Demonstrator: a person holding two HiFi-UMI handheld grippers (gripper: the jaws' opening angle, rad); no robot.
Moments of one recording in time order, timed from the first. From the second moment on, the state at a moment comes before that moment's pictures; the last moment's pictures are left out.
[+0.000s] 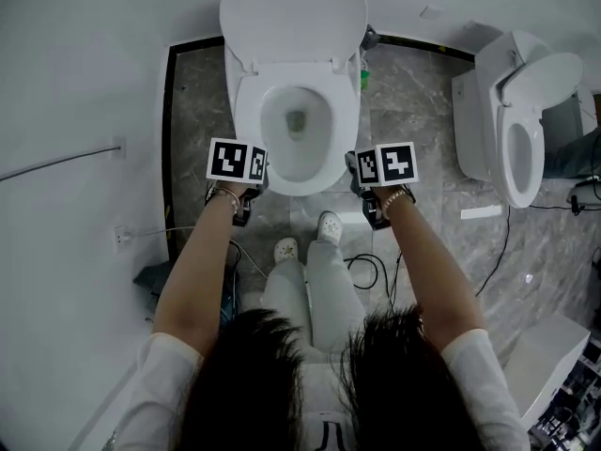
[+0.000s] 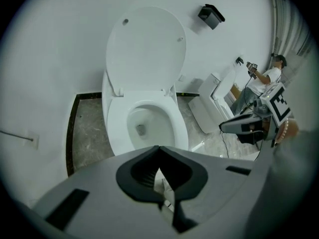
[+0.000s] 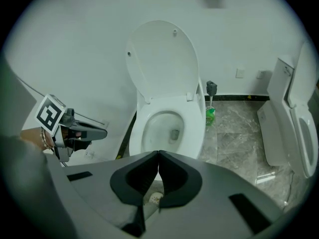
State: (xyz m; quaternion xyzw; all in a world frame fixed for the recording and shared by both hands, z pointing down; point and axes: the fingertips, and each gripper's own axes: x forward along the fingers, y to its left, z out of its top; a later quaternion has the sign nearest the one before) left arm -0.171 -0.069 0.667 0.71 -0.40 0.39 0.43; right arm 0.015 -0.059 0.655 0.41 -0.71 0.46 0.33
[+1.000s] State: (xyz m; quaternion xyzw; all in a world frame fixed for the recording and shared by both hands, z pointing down) left arm -0.178 -0.080 0.503 0.74 -0.46 0.29 0.39; right arm 0.014 -0.059 0.497 0.40 -0.77 0.39 0.30
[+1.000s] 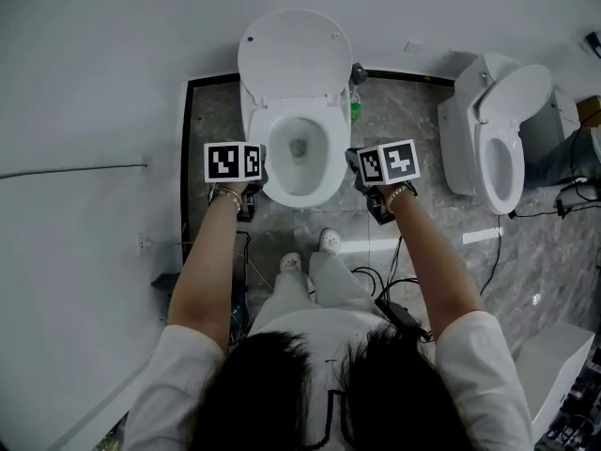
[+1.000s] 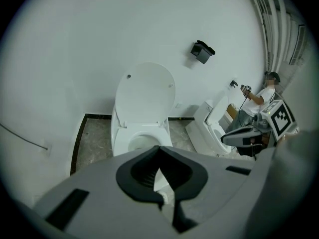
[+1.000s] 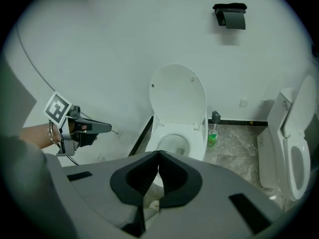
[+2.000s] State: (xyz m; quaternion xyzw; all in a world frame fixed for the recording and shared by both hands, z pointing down) left arm -0.207 -0.097 0.339 0.80 -0.52 0.17 0.22; right arm 0.008 -0.080 0.352 0.44 -0.84 0.25 0.20
